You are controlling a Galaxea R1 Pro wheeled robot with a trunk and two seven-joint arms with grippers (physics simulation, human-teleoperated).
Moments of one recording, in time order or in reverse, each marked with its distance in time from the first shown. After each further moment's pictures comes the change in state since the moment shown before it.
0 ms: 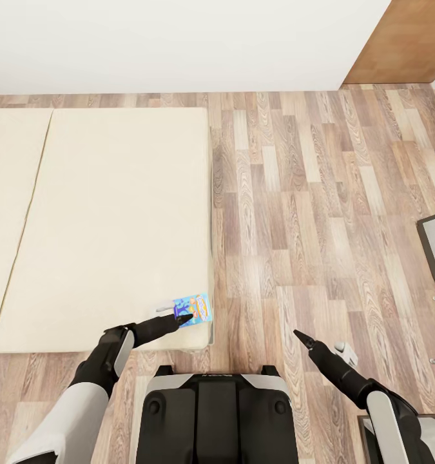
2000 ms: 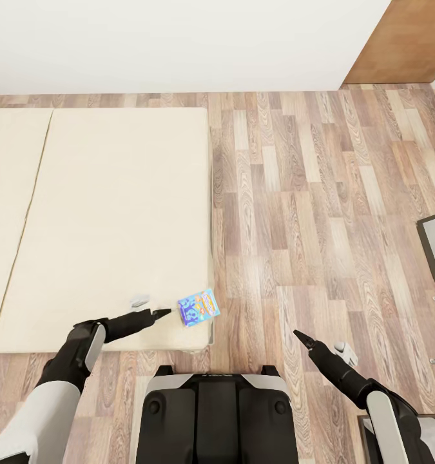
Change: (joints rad) left arm 0.000 0.125 0.029 -0.069 0.040 0.138 -0.094; right arm -0.001 0.000 0.000 0.002 0.000 0.000 0.001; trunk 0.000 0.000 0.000
